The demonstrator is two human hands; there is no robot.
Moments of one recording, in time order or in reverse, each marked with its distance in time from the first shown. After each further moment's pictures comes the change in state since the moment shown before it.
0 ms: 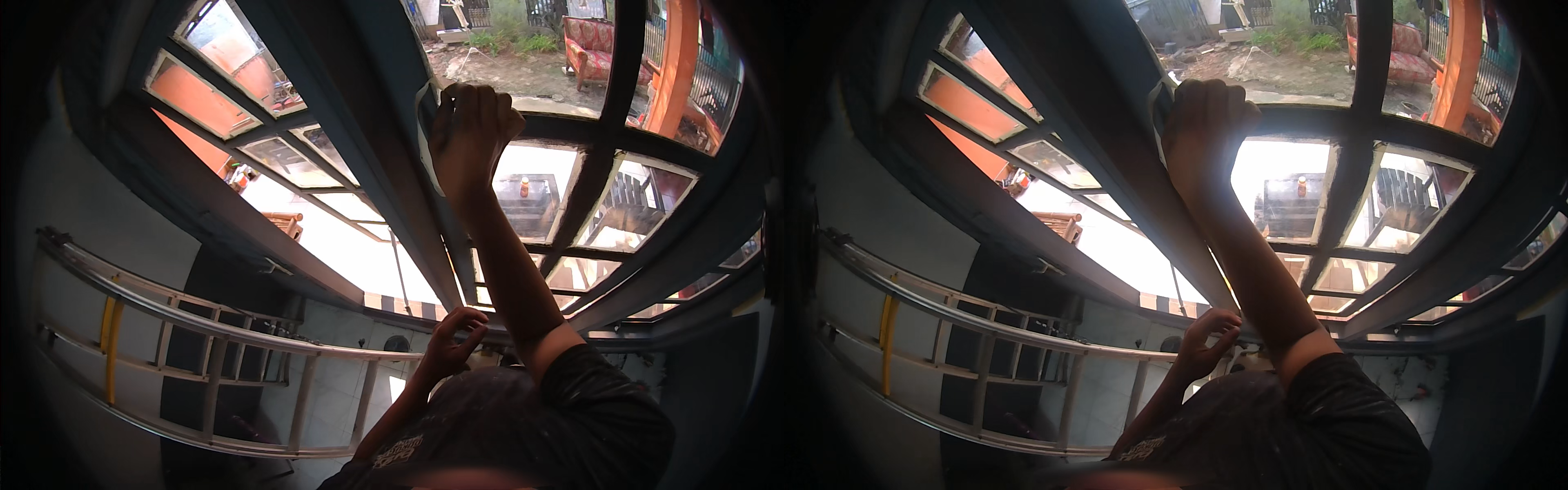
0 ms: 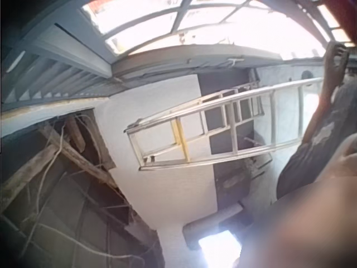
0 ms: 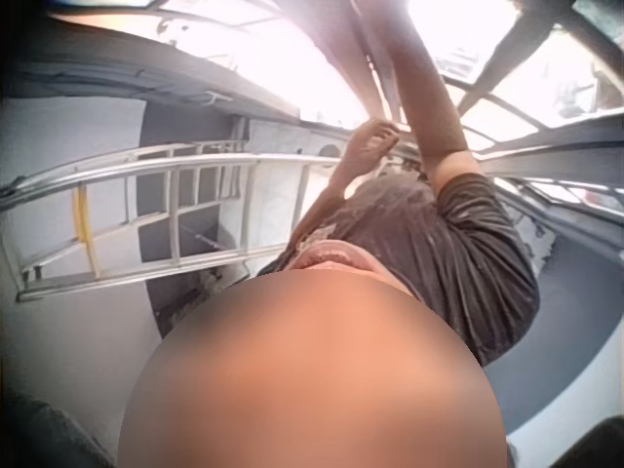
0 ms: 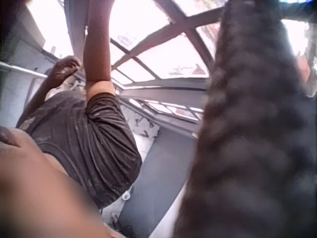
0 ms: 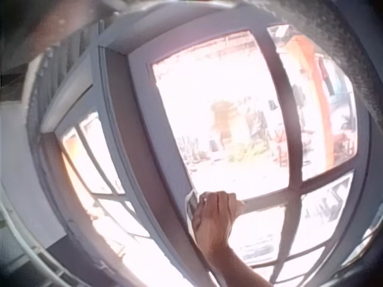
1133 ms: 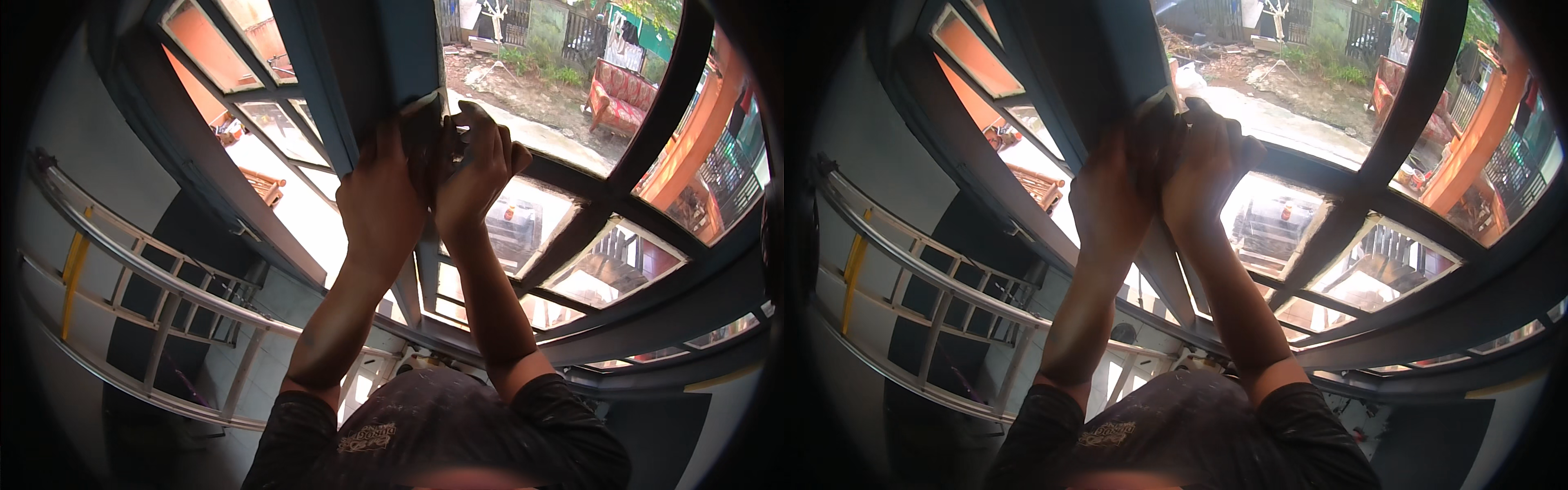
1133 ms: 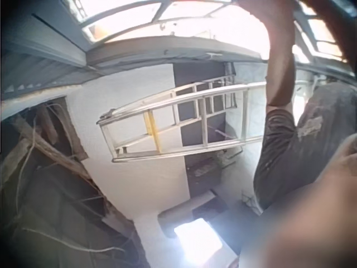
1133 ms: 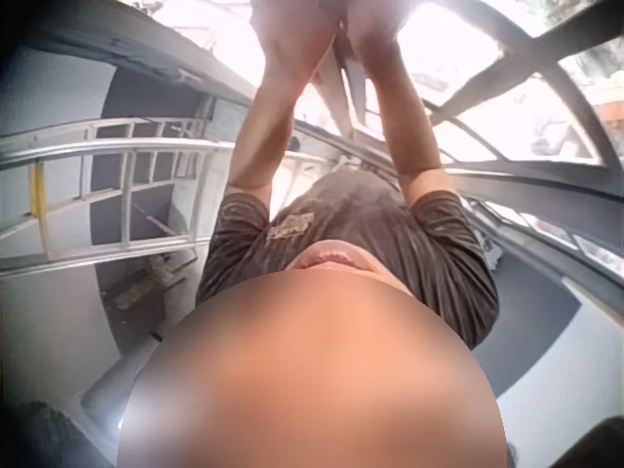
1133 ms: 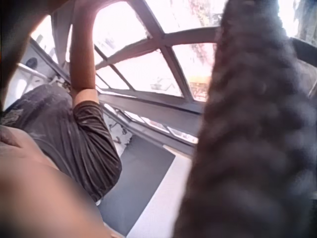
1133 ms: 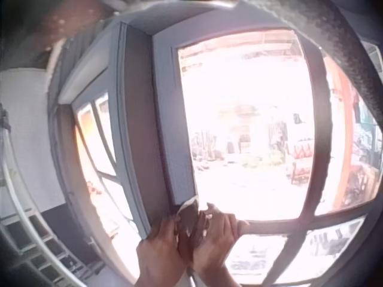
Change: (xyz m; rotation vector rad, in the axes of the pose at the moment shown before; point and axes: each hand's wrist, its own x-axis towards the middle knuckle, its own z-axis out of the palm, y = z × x) left_hand 0.192 0.187 -0.062 1.111 0.824 0.367; right_hand -0.003 0.016 -0.013 0.187 -0.065 0.029
